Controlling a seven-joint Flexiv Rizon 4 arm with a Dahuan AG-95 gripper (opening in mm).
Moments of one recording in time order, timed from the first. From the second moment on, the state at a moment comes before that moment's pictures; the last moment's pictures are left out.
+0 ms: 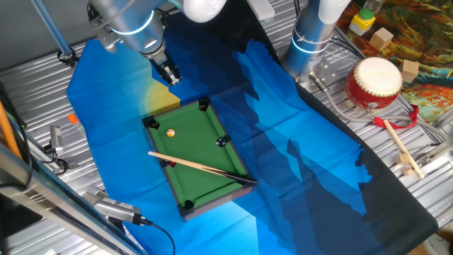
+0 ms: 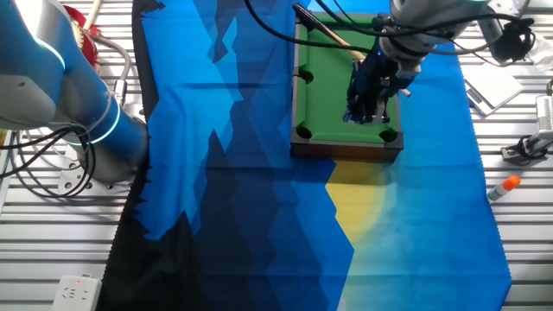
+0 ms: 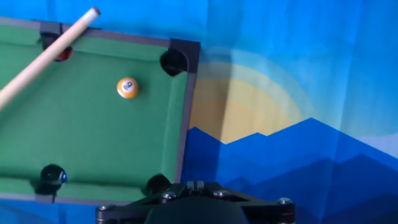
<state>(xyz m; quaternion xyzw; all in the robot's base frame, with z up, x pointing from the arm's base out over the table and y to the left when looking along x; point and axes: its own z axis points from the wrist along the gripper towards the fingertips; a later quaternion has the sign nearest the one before) 0.486 -0.024 0.196 0.03 -0.99 0.04 0.11</state>
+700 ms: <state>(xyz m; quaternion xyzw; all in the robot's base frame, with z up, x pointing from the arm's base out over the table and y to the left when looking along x) 0.486 -0.024 0.196 0.08 -0.99 0.03 0.11</state>
